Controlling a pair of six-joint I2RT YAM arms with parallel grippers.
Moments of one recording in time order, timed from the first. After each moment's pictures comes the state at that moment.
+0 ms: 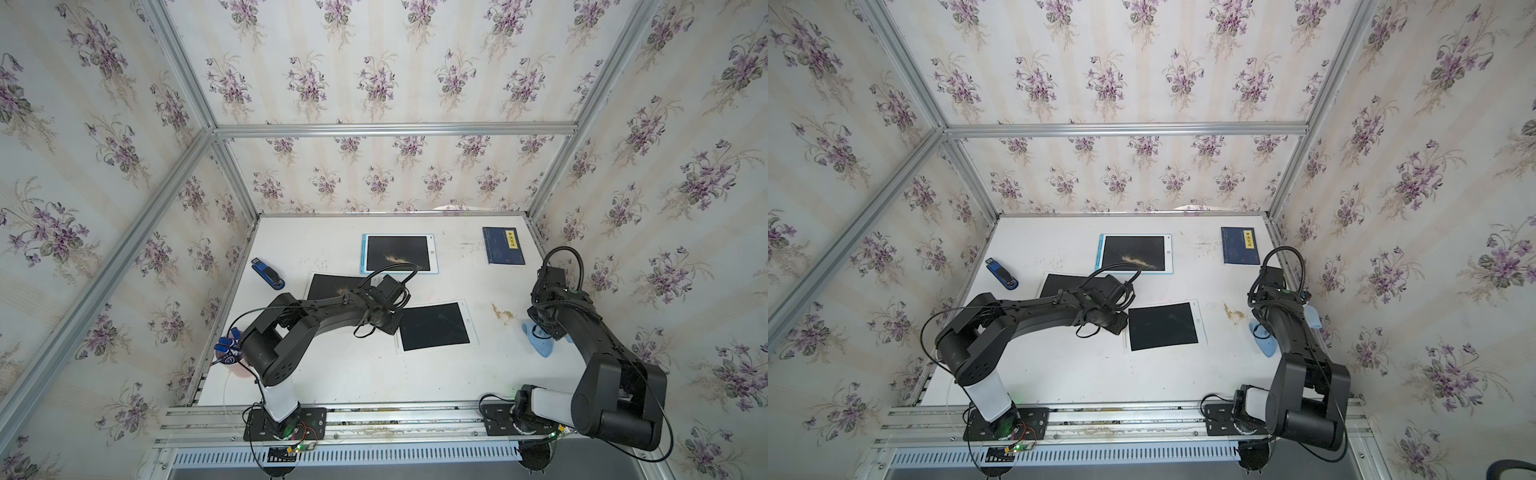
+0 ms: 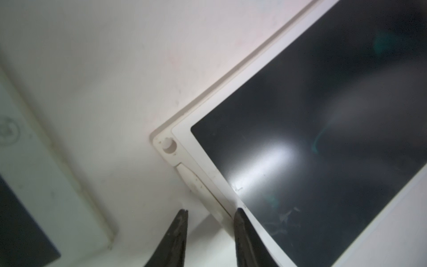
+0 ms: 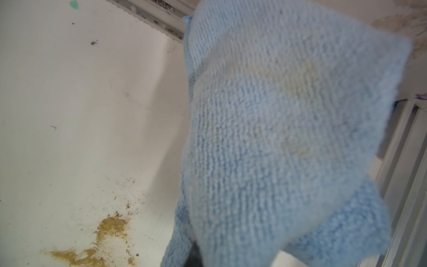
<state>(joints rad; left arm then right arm) -0.73 1.75 0.99 -0.46 0.06 -0.22 -0.20 1.28 0.76 -0.79 0.41 0.78</state>
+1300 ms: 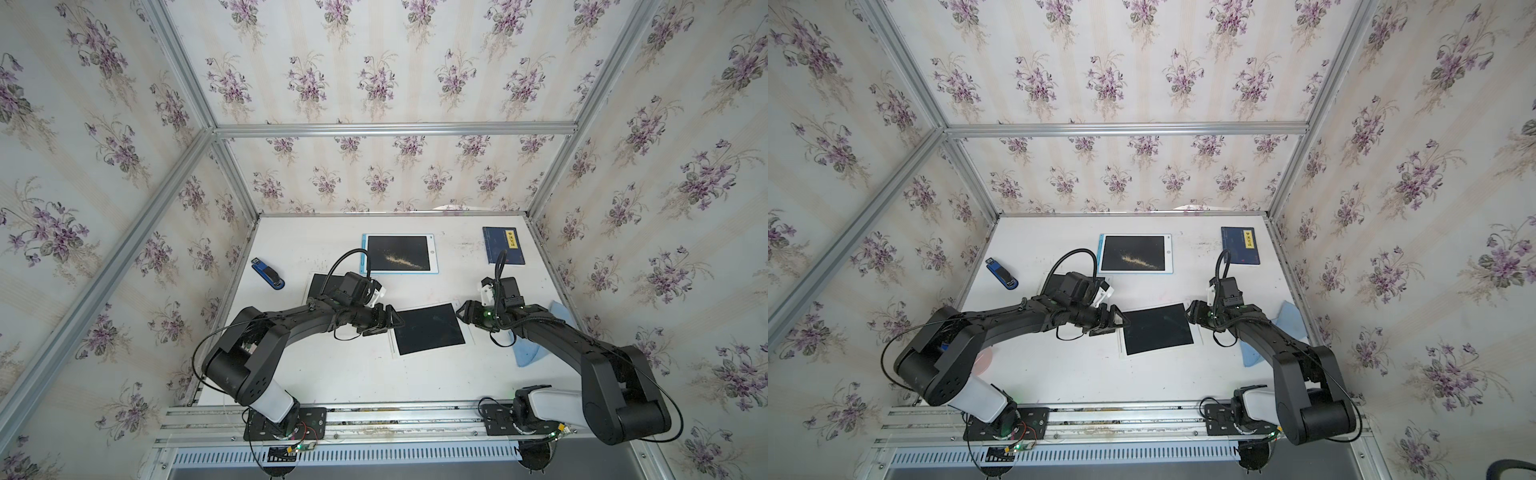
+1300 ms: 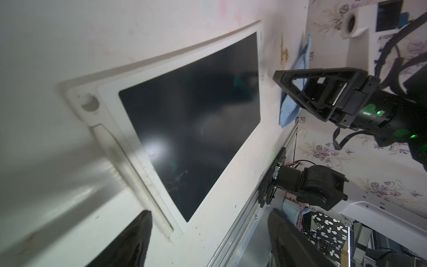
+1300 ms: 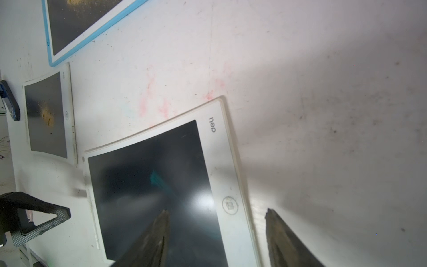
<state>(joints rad) -0.52 1.61 0.76 -0.16 0.71 -0.67 0.20 1.32 0.55 -0.29 -0.33 0.44</state>
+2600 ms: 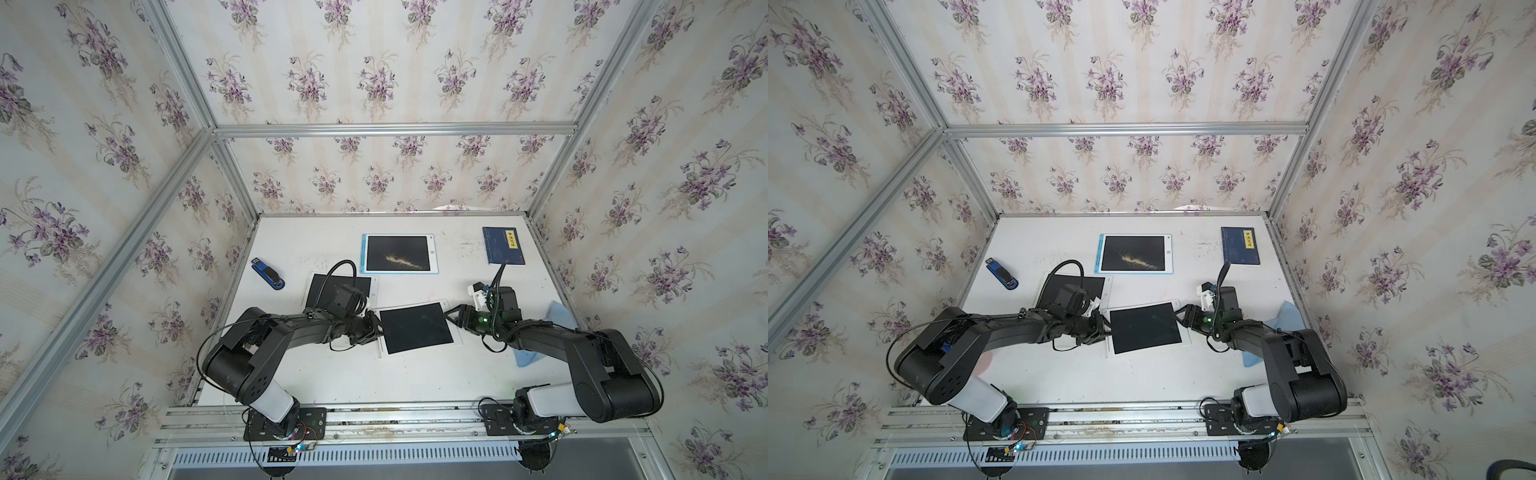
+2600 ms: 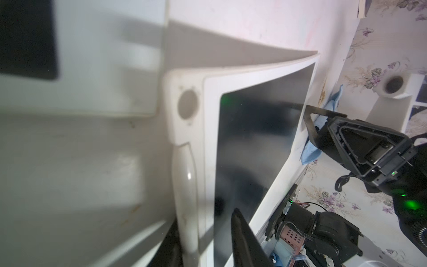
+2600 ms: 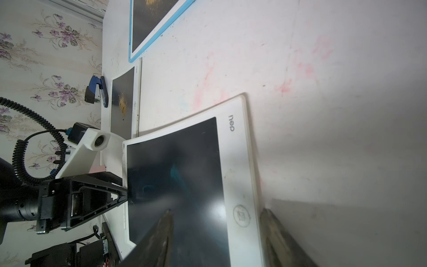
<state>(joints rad) -0.51 1.59 0.60 0.00 0.56 -0.89 0.20 1.41 0.38 0.14 -0.61 0.54</state>
